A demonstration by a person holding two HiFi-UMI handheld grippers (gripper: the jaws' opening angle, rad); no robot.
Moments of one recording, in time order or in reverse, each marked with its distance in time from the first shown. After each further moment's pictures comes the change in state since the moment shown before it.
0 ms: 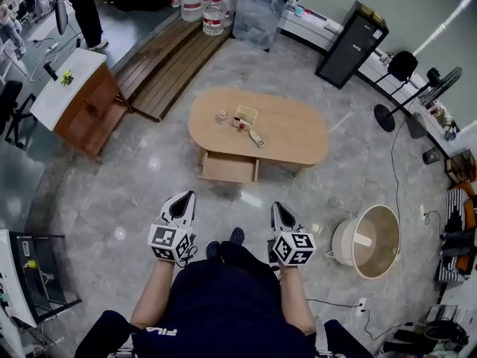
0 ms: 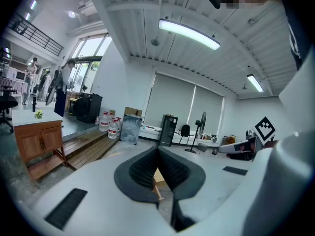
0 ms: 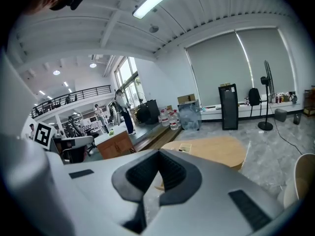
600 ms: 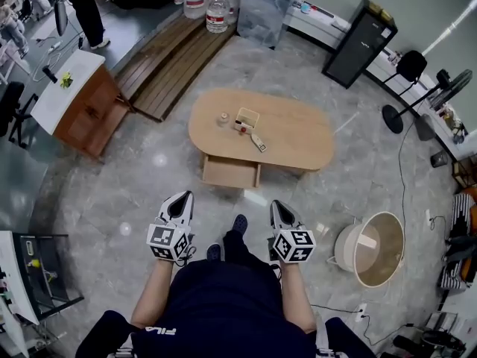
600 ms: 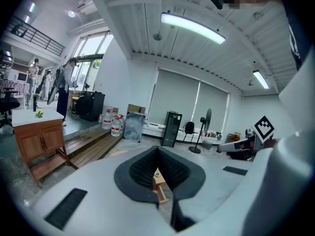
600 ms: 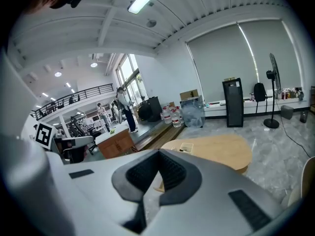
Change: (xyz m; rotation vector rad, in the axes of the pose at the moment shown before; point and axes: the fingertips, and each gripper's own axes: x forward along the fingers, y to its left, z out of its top) left arm 0.059 0.008 -0.003 -0.003 0.035 0.047; right arm 0.053 -0.047 0.012 0.005 0.042 0.049
